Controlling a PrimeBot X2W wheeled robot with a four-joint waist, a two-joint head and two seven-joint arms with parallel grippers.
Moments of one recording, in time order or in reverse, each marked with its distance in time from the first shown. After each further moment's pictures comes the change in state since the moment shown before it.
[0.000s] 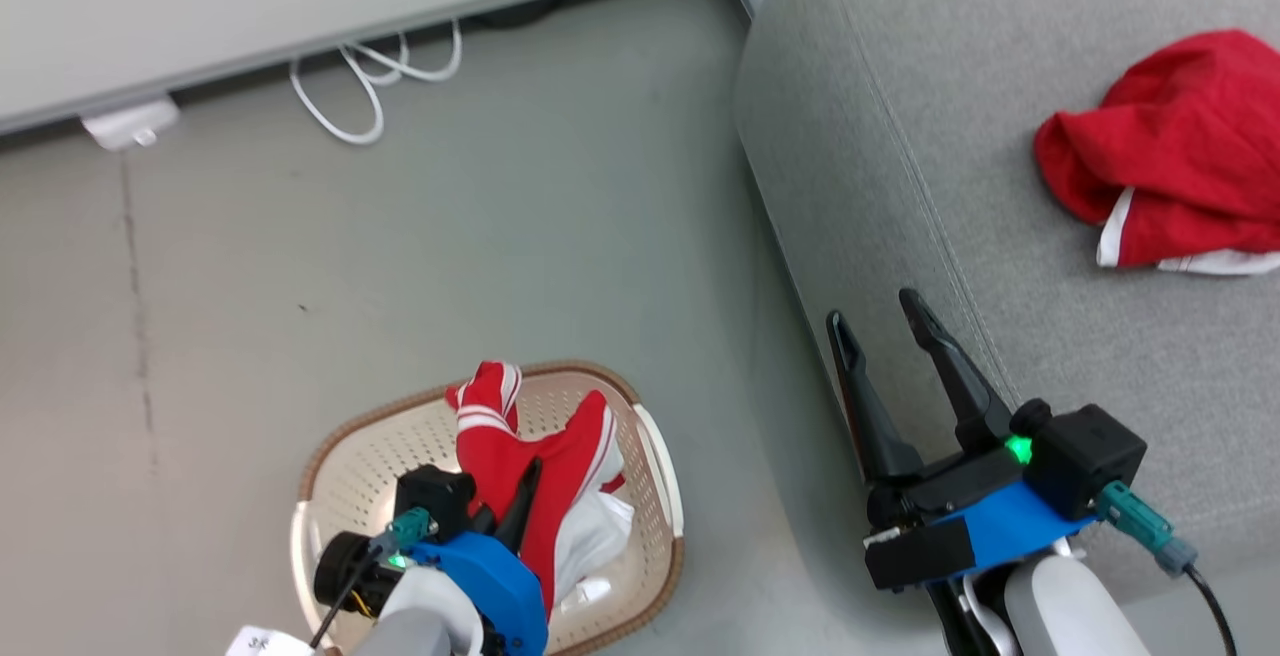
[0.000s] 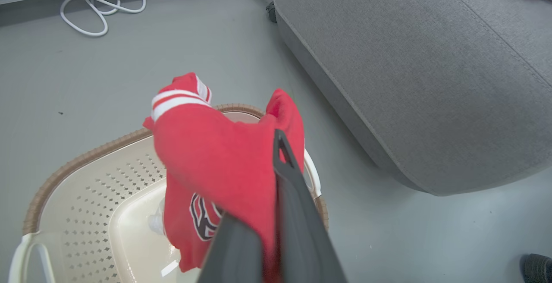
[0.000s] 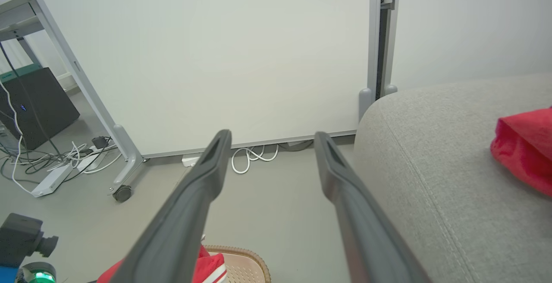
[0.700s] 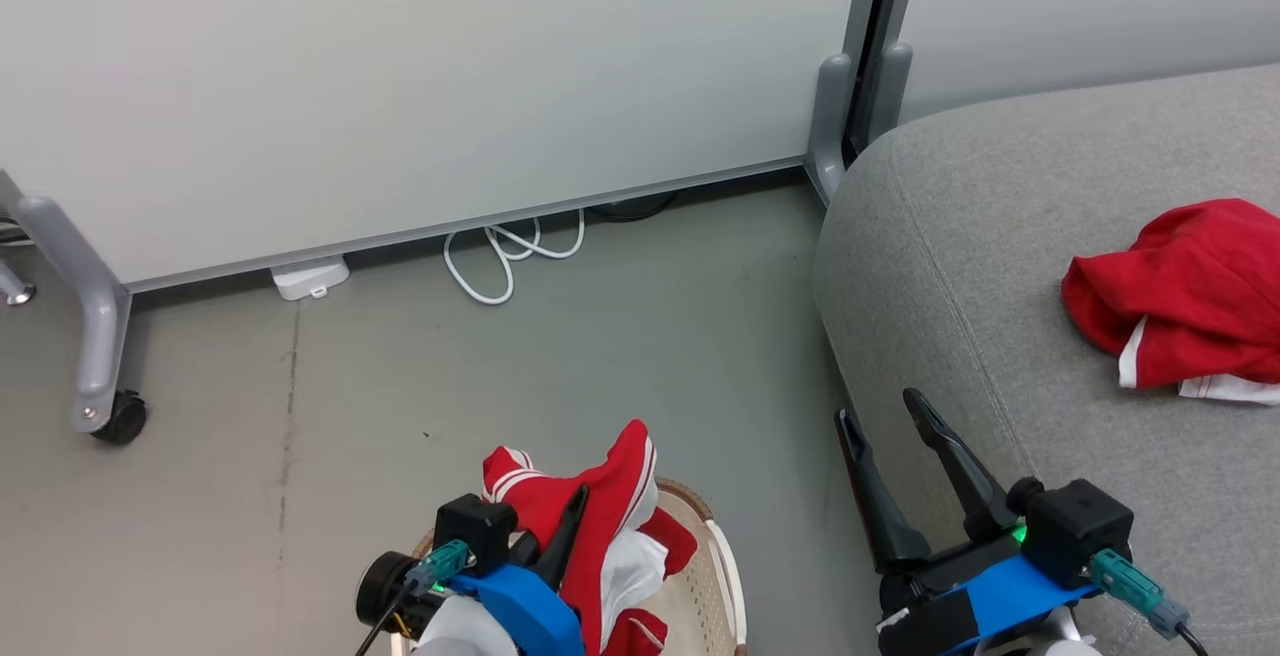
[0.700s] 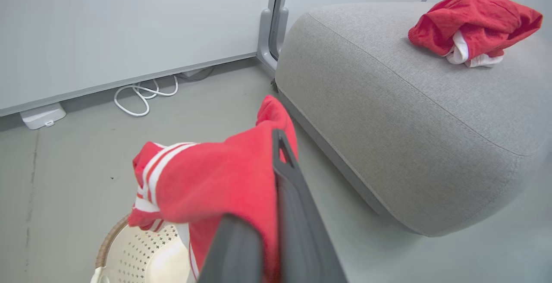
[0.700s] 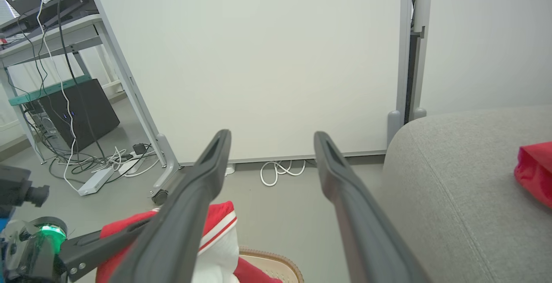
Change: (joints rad) left arm 0.077 -0.016 -0.028 -0.095 0.011 0.000 0.000; right arm 0.144 0.000 -0.021 -0.022 -0.005 0.000 0.068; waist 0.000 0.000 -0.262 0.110
